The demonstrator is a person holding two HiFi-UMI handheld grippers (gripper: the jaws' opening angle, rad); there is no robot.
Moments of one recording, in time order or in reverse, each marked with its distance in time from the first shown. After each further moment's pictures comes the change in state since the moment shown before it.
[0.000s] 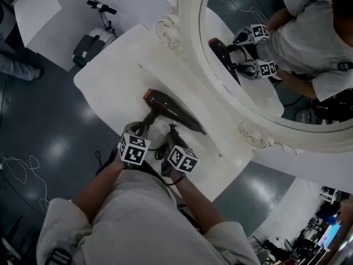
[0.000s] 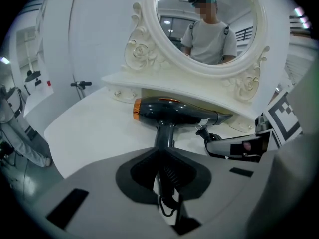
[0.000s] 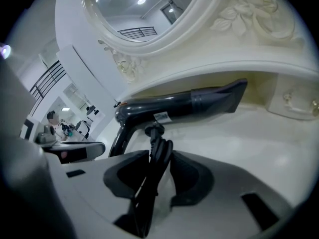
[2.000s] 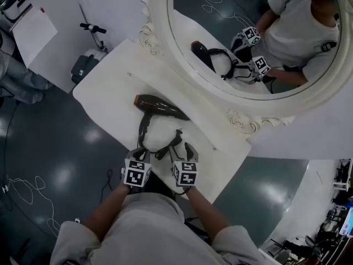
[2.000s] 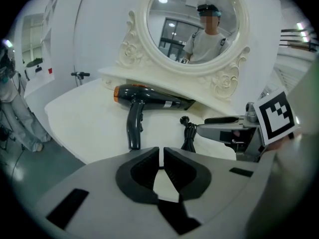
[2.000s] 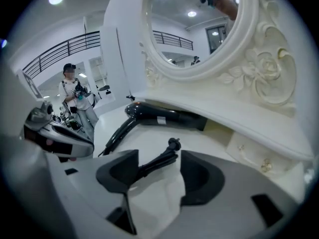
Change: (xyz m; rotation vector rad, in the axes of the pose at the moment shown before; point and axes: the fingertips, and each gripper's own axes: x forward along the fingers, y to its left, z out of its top) left arm -0.042 -0.087 -0.061 -0.073 -0.028 -0.078; right arm -0.080 -0.030 -0.002 -0.457 -0.111 -0.068
